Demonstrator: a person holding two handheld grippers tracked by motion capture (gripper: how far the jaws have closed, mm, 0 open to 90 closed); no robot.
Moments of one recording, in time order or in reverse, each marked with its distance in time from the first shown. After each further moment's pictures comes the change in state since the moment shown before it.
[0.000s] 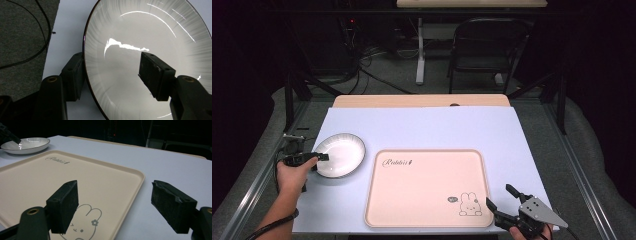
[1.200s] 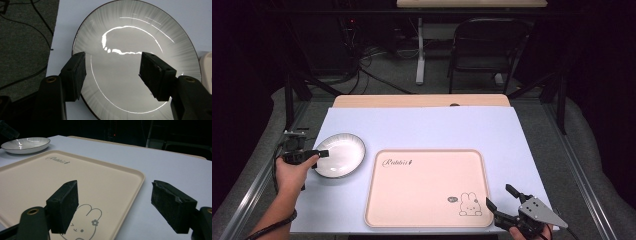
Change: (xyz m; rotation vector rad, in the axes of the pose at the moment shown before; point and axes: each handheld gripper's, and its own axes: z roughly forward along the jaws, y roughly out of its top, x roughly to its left) left arm -0.019 0.002 -0.021 -0.060 0.045 0.117; right arm 0.001 0.000 0.000 -0.001 -0.001 -0.006
